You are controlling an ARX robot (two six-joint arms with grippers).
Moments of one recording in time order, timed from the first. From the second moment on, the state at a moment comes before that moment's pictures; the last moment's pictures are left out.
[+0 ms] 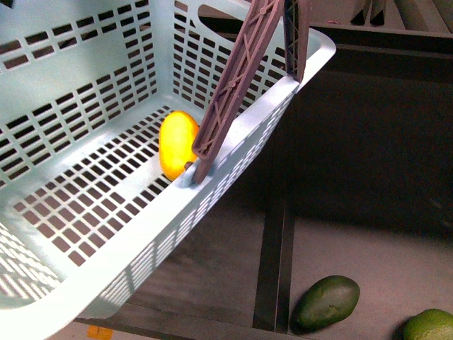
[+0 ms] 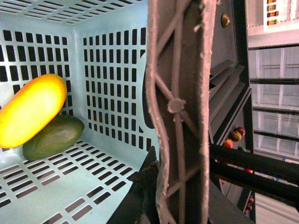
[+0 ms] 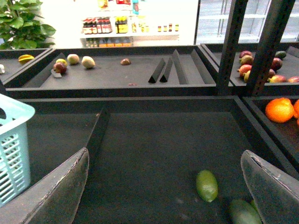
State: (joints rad) left arm -0.45 1.59 1.16 -0.18 -0.14 -1.39; right arm 0.00 0.01 0.02 0.00 0.00 0.00
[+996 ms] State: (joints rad) left arm -0.37 2.05 1.29 0.09 -0.18 -1.63; right arm 0.00 0.01 0.02 0.00 0.00 0.00
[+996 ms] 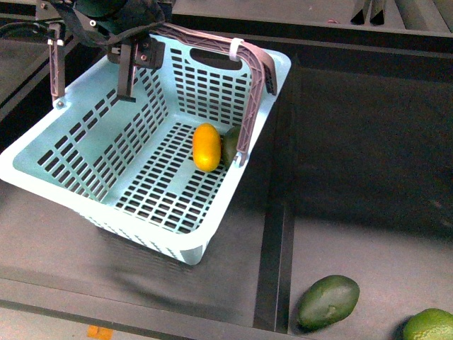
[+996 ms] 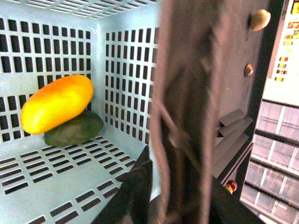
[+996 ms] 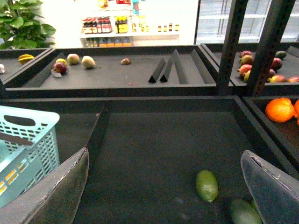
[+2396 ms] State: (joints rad) left arm -0.04 1.07 0.08 0.97 -0.02 -0.01; right arm 0.00 0.01 0.02 0.00 0.00 0.00
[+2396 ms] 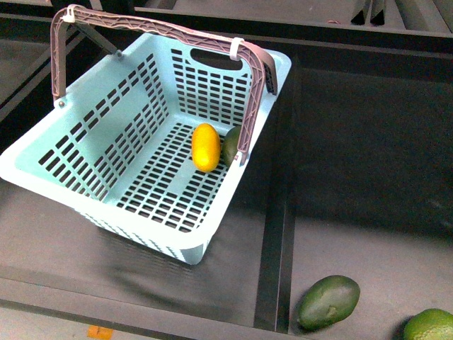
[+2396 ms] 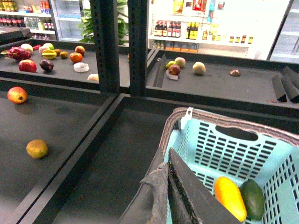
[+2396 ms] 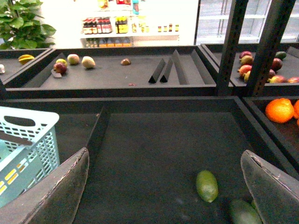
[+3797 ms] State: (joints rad) left arm 0.00 0.06 0.02 0.03 0.00 -0.01; right arm 0.00 0.01 0.02 0.00 0.00 0.00
